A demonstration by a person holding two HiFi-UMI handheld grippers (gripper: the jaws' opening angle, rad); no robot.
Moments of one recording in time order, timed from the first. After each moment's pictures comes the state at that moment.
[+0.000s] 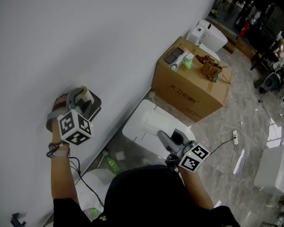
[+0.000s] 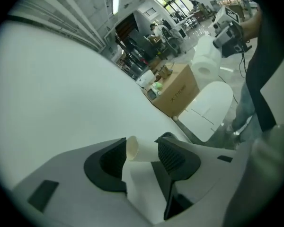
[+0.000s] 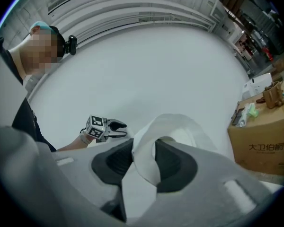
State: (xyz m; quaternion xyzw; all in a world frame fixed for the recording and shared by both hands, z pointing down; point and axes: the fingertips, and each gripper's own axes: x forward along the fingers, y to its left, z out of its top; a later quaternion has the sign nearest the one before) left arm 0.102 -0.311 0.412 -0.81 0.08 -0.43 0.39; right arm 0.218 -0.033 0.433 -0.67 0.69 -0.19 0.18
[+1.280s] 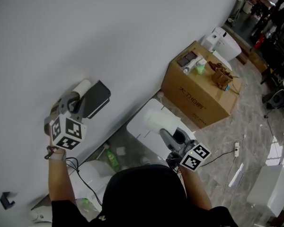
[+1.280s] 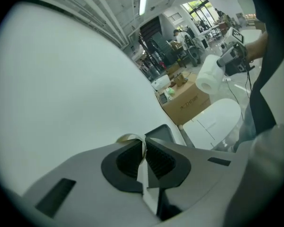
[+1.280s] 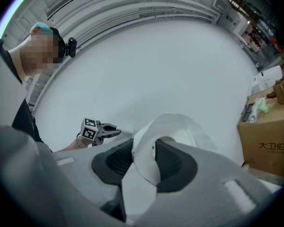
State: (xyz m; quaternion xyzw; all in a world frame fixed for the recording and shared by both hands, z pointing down) left arm 0.032 -0.291 0.393 -0.86 0.17 -0.39 0.30; right arm 0.210 -0.037 0.433 -0.63 0.73 -0.19 0.18
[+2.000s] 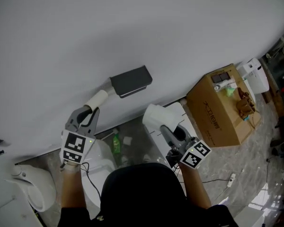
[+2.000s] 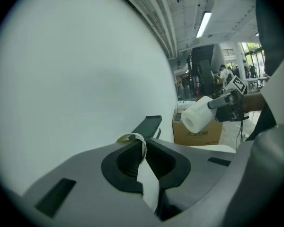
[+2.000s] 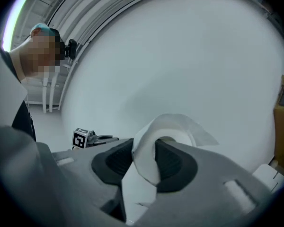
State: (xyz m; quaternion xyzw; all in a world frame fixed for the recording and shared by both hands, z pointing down) left arm -0.110 -0.222 0.412 -0.91 0.31 -0.26 0.07; right arm 0.108 -0.108 0.434 -0.49 0.83 -0.23 0.14
